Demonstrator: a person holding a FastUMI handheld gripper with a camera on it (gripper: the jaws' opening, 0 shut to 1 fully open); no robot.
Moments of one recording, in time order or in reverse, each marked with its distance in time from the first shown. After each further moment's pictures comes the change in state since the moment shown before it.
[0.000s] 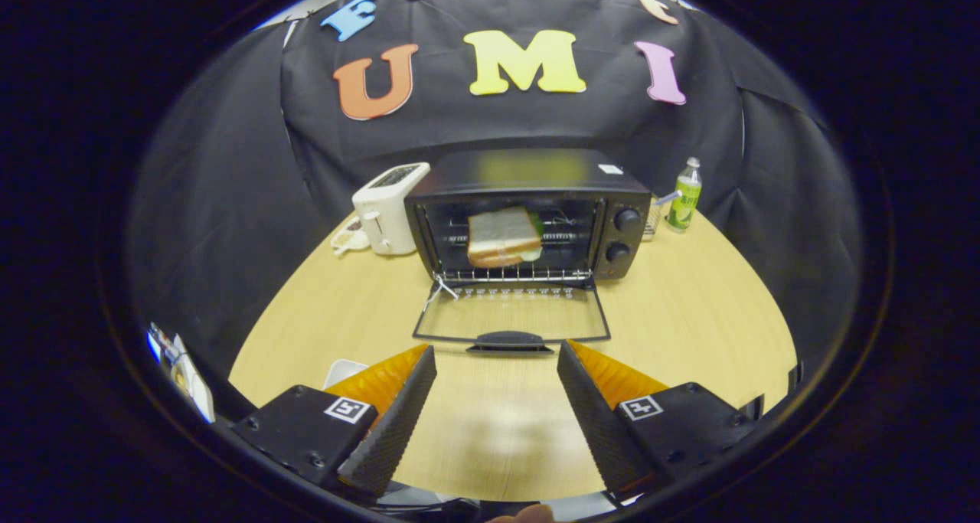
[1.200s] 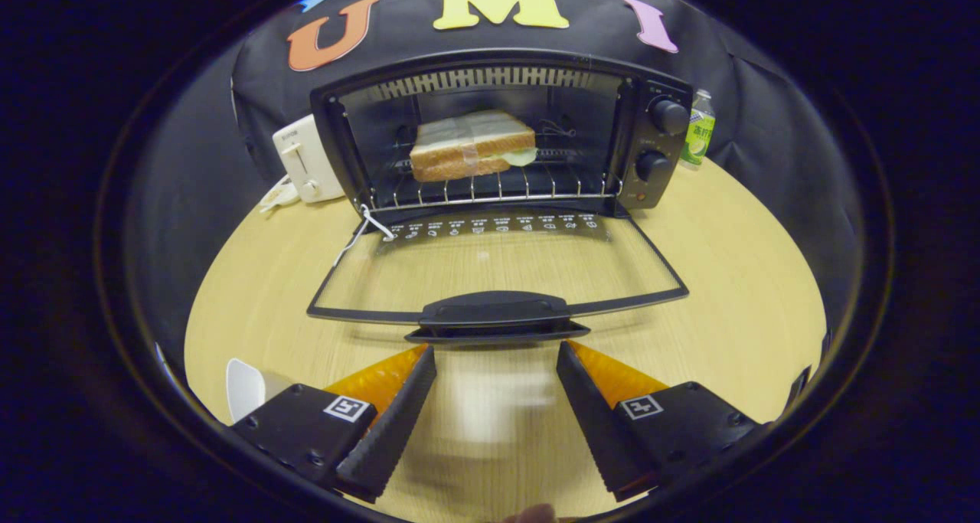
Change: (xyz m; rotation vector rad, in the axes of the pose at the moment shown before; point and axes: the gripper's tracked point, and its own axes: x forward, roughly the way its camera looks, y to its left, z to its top) arm 0.111 -0.009 -0.043 0.064 0.107 -0.100
